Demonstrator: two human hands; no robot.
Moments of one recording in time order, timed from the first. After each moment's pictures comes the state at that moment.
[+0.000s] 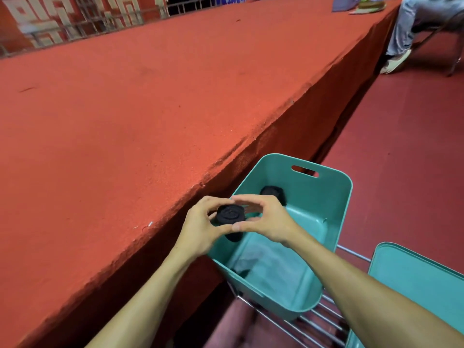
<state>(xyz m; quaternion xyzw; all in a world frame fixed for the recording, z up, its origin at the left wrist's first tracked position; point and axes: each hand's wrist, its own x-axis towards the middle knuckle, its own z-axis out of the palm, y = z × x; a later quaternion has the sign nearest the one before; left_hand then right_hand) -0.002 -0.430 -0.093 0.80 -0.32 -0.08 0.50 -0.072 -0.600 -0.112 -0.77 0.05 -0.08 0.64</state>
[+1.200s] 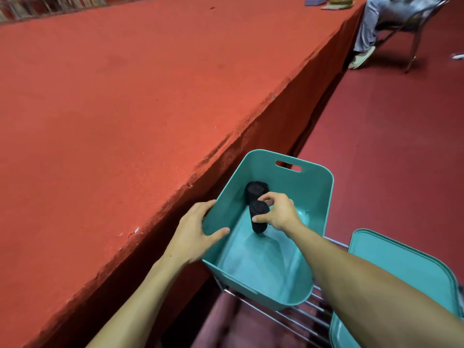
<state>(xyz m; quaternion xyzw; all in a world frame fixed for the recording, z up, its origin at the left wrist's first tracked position) 0.011 -0.419 -0.112 0.86 -0.38 -0.07 0.34 -0.070 -0.641 -0.146 -0.82 0.33 -0.06 0.46</state>
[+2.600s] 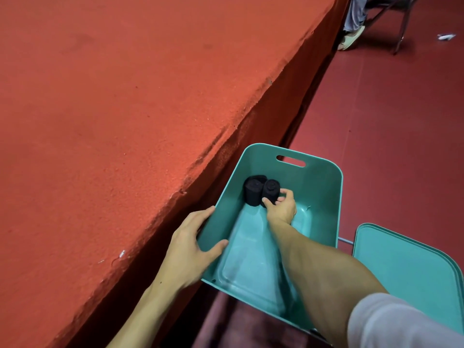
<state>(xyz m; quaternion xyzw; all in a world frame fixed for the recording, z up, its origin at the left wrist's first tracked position) 0.016 -0.417 -0.123 0.83 -0.37 -0.11 0.40 -0.018 -0.658 -0.232 -0.60 0.56 -0.26 0.52</state>
